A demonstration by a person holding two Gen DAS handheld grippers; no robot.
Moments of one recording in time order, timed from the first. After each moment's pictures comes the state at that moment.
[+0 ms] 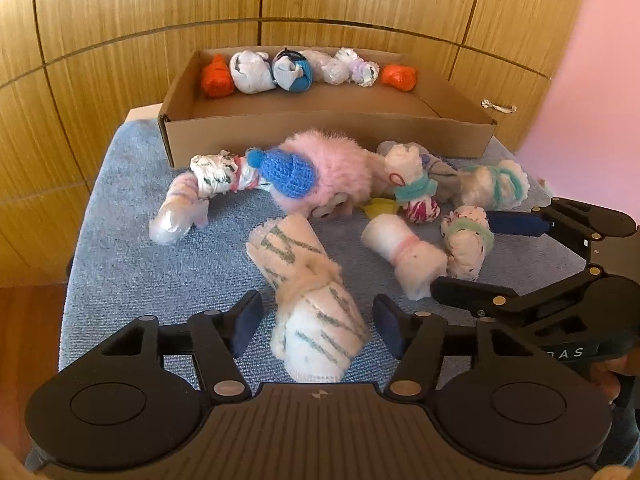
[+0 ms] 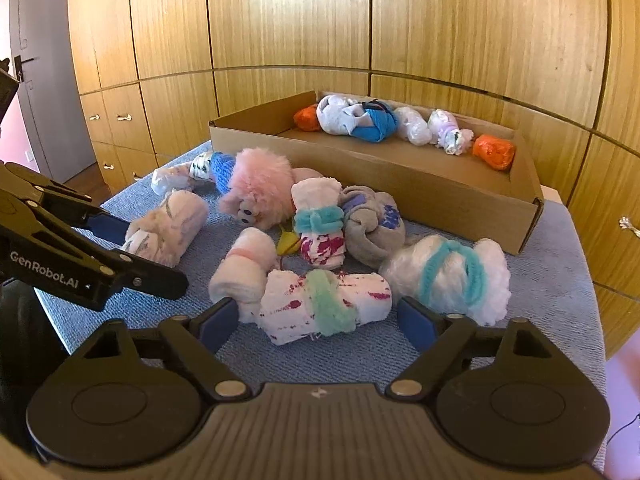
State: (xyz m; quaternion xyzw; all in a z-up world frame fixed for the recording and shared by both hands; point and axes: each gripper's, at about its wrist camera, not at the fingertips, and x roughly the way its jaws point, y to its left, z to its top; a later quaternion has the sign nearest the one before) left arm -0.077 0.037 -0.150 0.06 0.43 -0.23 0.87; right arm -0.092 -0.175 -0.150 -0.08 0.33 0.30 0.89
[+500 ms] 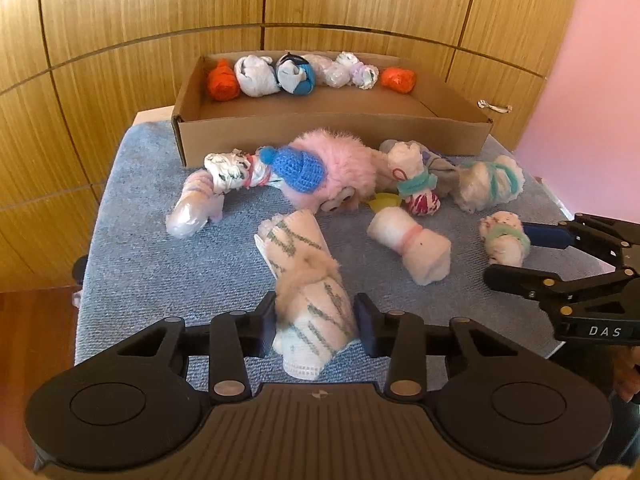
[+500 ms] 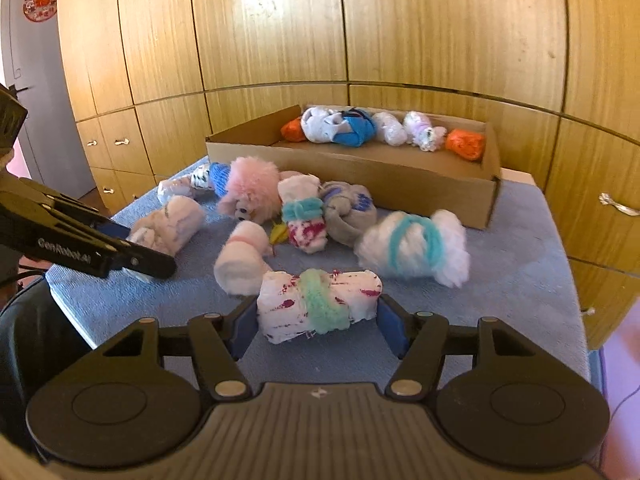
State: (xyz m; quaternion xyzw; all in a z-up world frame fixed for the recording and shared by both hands) left arm -0.087 0.053 -0.145 0.06 0.42 -0.23 0.87; right arm -0.117 -0.206 -0.144 -0.05 0.32 0.27 0.91
